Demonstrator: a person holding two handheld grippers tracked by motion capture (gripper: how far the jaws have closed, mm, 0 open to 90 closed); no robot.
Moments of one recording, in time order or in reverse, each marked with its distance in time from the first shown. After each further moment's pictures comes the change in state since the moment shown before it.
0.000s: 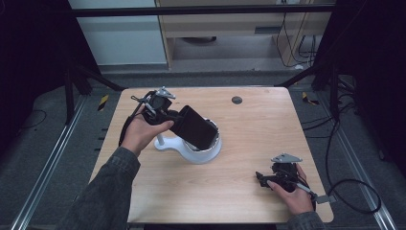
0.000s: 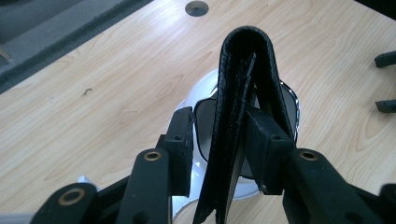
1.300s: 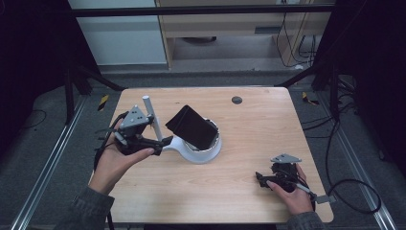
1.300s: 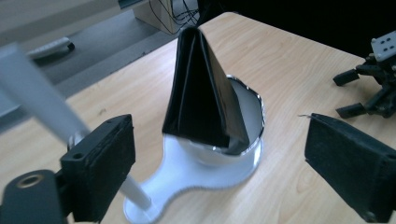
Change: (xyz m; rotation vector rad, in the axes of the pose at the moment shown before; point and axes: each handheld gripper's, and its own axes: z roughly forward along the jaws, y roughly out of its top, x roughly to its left) left arm -0.031 -0.075 -0.070 -0.250 0.032 0.030; right arm 0.001 -0.001 0.001 0.002 -0.006 -0.001
